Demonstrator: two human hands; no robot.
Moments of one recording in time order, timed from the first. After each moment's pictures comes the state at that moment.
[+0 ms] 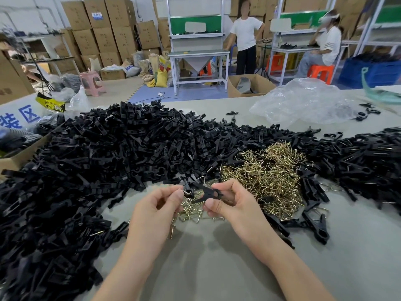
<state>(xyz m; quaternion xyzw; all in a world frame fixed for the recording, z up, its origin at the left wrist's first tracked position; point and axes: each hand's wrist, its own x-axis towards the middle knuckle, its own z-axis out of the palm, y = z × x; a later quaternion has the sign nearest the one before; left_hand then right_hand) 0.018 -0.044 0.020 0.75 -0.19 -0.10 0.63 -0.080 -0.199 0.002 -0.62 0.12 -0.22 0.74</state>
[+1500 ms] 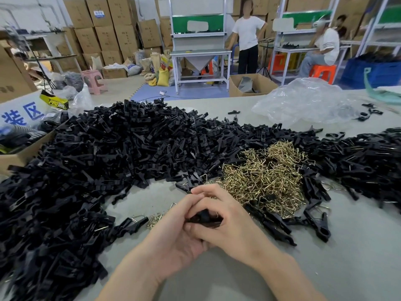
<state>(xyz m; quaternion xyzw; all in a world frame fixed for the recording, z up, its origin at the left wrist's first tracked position) -0.007 -0.056 0.030 0.45 -0.06 -0.53 0.71 -0.090 -0.174 0.012 -0.87 0.00 -0.22 0.44</state>
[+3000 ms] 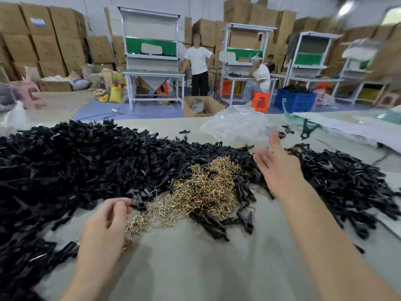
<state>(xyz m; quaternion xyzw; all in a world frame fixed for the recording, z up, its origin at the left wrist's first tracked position) -0.004 -0.044 0.028 0.79 -0.19 -0.02 0.58 -0.176 -0.311 0.124 -0.36 0.31 -0.51 0.71</state>
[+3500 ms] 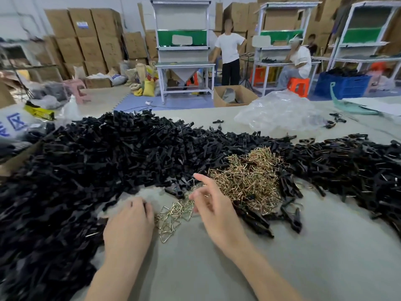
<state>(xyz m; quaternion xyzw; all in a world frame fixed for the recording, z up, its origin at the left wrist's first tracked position) 0.028 -0.023 0.007 0.96 -0.22 0.13 0.12 -0.084 -0.168 0.002 -0.80 0.13 -0.29 0.51</state>
